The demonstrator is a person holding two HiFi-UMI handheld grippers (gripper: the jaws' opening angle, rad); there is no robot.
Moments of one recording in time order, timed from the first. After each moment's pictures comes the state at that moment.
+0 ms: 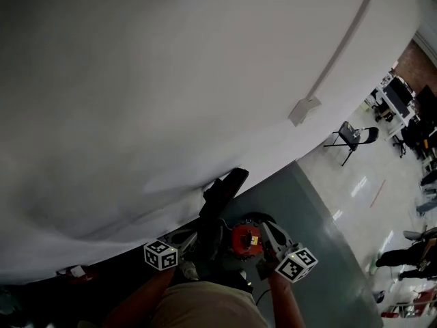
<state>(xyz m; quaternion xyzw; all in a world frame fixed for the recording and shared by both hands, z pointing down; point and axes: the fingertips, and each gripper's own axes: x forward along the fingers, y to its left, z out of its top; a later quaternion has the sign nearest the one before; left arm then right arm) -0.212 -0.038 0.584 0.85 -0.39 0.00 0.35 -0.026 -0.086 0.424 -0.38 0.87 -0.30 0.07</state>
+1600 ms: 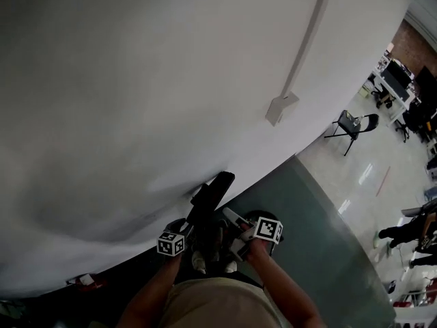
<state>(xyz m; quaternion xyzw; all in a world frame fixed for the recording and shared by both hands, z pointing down) -0.210 -0.110 0.691 0.80 -0.49 0.13 0.32 -0.075 -0.154 0.526 -0.25 0.73 -0.63 0.13</state>
